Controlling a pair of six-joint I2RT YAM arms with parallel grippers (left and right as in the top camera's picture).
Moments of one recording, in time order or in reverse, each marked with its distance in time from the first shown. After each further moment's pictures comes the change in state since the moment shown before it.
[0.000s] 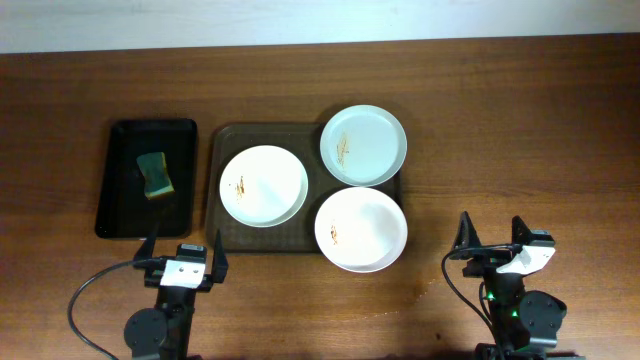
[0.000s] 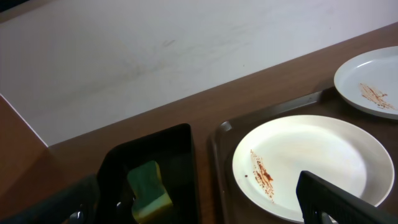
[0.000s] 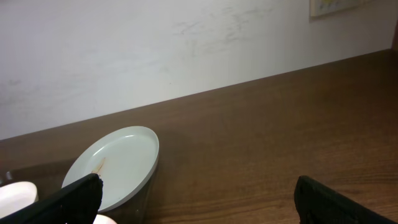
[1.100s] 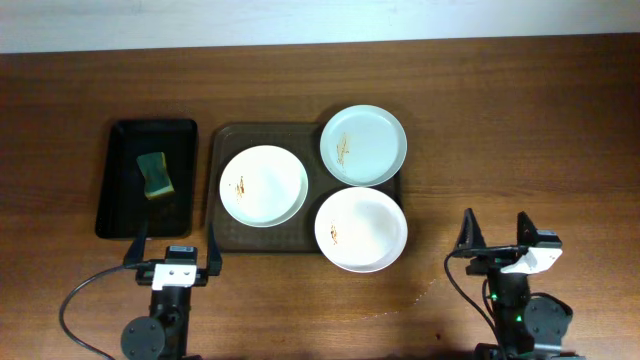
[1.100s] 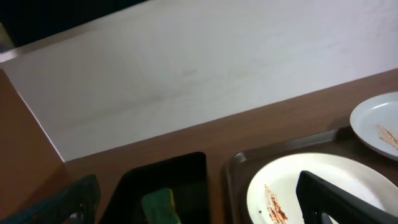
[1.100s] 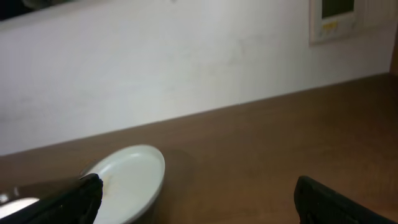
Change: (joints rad) left arm 0.000 0.000 0.004 0.122 -0.037 -0.058; right arm 0.000 0.000 0.039 0.037 0.000 0.000
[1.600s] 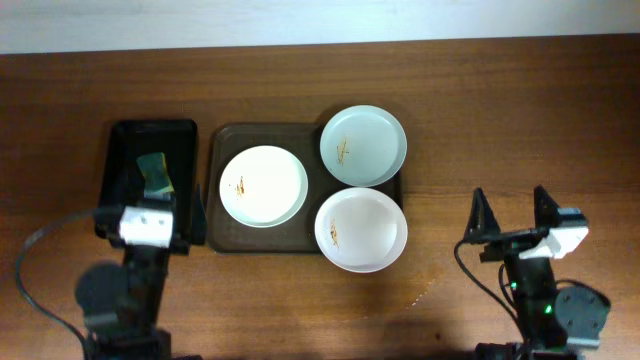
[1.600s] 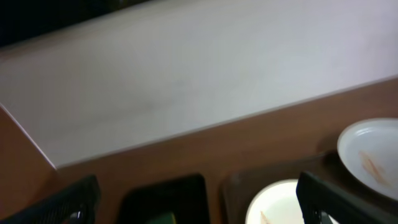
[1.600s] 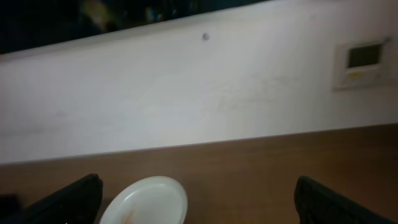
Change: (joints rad) left arm 0.000 0.526 0.518 -0.139 0.040 -0.012; right arm 0.000 0.285 0.321 -0.005 -0.093 -0.056
